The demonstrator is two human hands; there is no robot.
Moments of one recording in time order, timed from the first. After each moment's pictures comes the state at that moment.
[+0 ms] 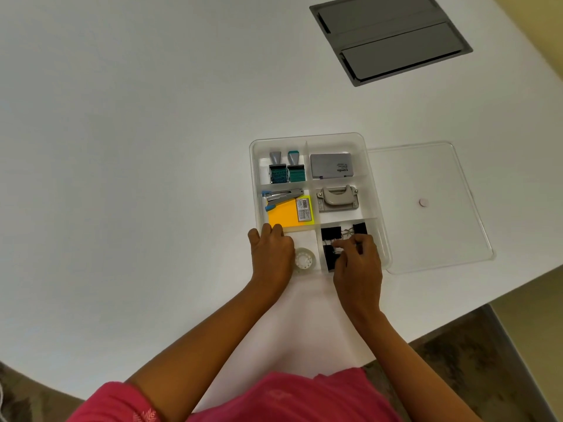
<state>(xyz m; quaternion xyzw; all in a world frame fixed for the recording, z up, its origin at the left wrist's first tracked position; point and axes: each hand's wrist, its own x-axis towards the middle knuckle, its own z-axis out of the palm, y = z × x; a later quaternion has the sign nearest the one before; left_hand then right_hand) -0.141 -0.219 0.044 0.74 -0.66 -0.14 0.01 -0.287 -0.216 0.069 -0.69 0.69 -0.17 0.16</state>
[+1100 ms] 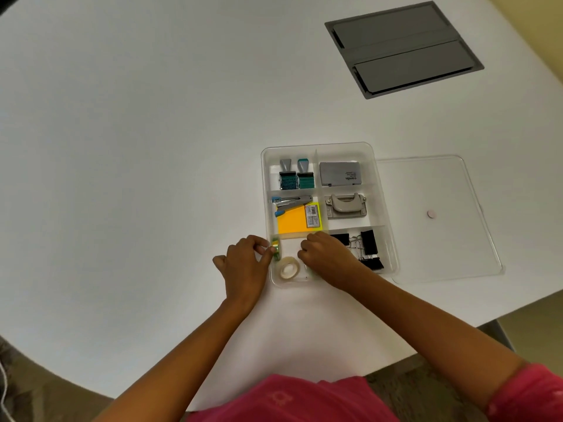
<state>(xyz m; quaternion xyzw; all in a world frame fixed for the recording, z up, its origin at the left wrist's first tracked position) -0.095 -0.187 0.050 0.82 -0.43 -0.27 0.25 -0.253 -0.268 0.058 -0.95 0.22 0.21 0.01</state>
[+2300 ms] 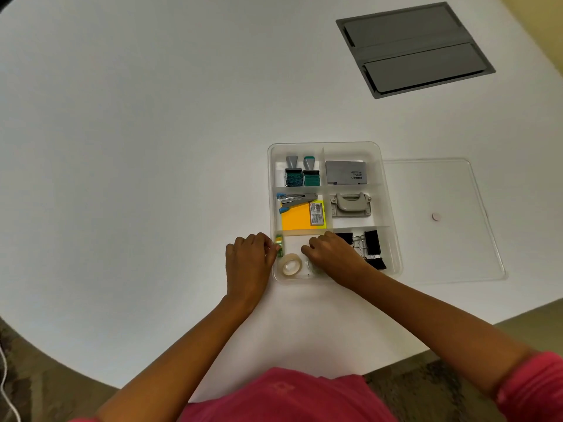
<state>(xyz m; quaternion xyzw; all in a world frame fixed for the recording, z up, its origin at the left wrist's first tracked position) -0.095 -0.182 0.044 0.81 -0.53 -0.21 0.14 -0.260 -0.271 0.051 -0.95 0.24 0.22 0.05</state>
